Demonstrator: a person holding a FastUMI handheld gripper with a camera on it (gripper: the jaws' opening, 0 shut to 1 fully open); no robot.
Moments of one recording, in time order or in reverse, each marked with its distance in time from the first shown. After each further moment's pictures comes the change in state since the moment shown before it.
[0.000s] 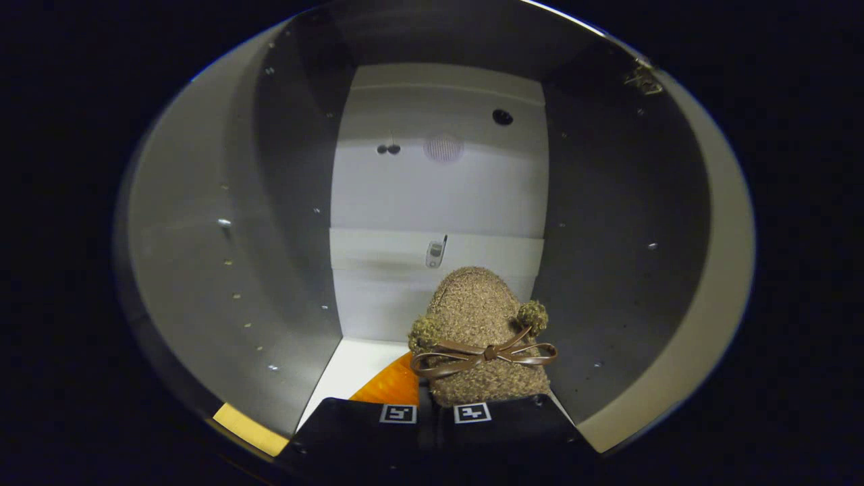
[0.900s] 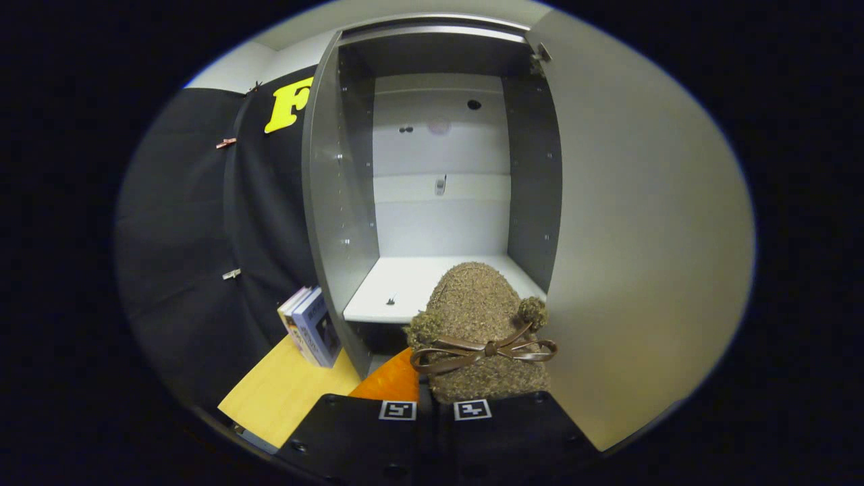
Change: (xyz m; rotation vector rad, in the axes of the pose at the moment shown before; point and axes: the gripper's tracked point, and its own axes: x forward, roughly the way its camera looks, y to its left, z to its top) arm -0.236 0.002 -0.100 0.035 -0.006 0.058
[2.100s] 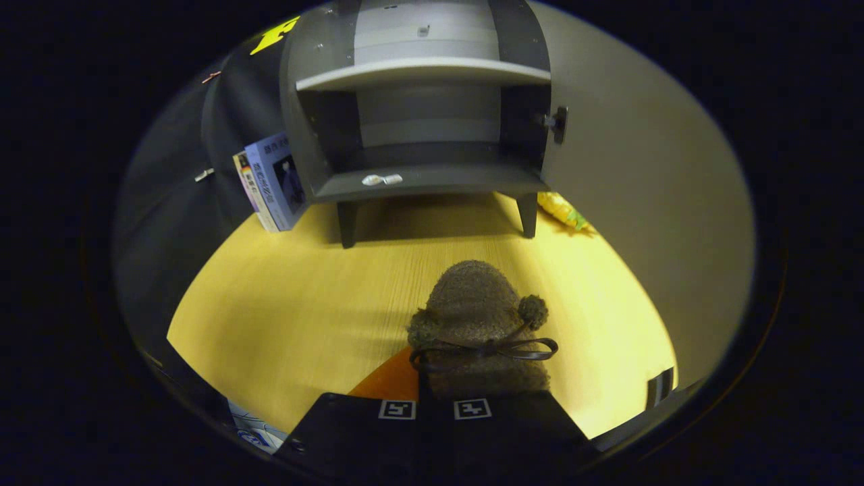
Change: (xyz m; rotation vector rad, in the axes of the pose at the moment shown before) arm -0.031 -0.030 -0.333 0.035 0.459 -0.003
